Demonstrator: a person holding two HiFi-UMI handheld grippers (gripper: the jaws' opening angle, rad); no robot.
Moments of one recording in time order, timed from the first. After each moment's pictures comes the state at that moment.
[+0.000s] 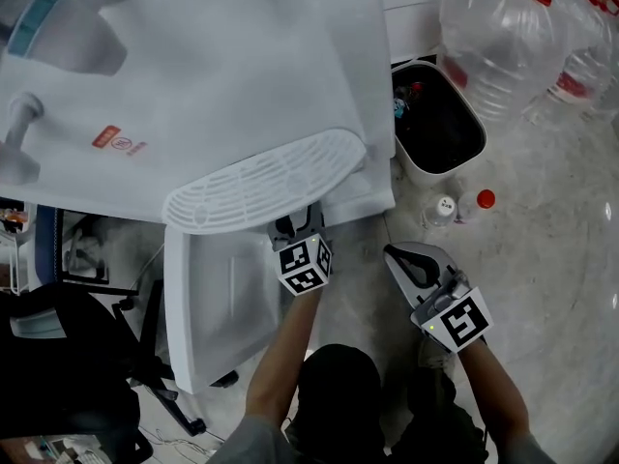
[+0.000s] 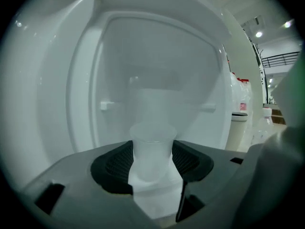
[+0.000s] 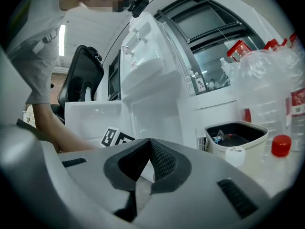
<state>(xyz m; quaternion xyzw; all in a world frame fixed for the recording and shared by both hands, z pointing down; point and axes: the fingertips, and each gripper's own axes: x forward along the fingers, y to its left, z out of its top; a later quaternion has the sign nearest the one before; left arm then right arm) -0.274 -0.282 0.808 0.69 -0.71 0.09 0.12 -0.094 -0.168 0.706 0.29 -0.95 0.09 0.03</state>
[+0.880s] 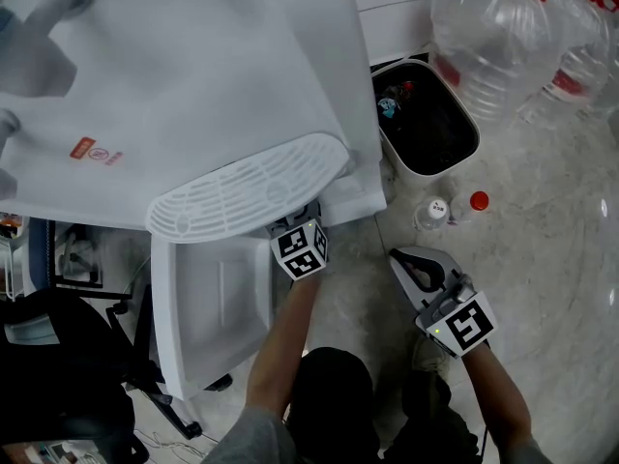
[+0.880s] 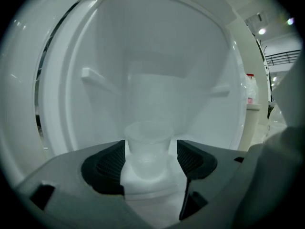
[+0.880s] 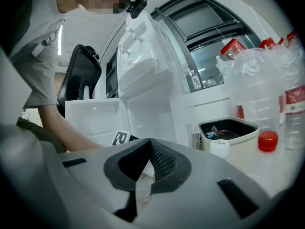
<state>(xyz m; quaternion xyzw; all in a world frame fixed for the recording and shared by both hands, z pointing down) -0.273 -0.313 0.844 0.68 -0.72 0.10 0.12 -0.073 -0.169 0.715 0.29 -0.95 0.10 0.05</state>
